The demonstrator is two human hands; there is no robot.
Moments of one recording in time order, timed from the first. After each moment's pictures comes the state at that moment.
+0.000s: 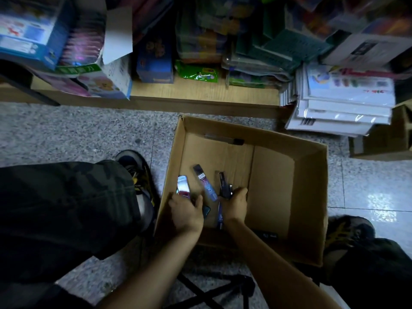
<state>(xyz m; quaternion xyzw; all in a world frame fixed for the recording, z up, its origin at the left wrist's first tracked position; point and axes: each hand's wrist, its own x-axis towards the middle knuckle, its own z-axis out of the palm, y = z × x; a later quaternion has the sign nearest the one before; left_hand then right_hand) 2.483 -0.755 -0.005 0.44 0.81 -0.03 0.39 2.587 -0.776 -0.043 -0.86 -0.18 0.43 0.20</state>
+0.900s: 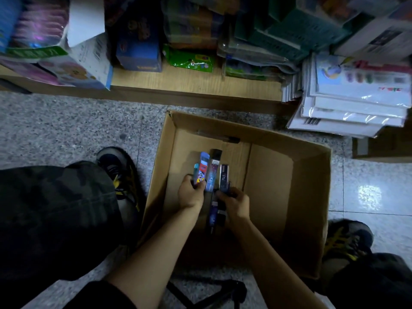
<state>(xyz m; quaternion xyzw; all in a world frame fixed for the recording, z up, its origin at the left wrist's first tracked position) 2.519 -0.718 -0.064 0.35 0.77 0.12 0.51 2.616 -0.767 -0.064 -0.78 -0.05 0.54 0.30</state>
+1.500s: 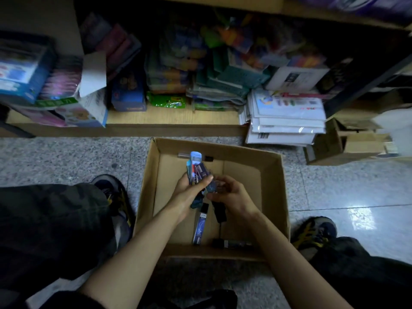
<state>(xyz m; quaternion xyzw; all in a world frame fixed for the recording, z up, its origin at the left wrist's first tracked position) 2.533 -0.704 0.041 0.31 0.53 0.25 0.75 2.659 -0.755 0.063 -0.63 -0.23 0.63 0.40</state>
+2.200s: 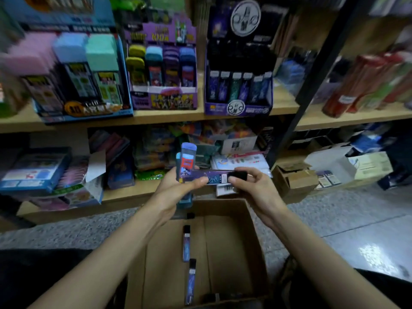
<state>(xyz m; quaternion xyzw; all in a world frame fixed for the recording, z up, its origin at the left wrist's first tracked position) 2.564 -0.675 0.233 0.53 0.39 0.33 0.68 2.729 -0.770 0.243 -0.59 -0.25 0.47 0.61</state>
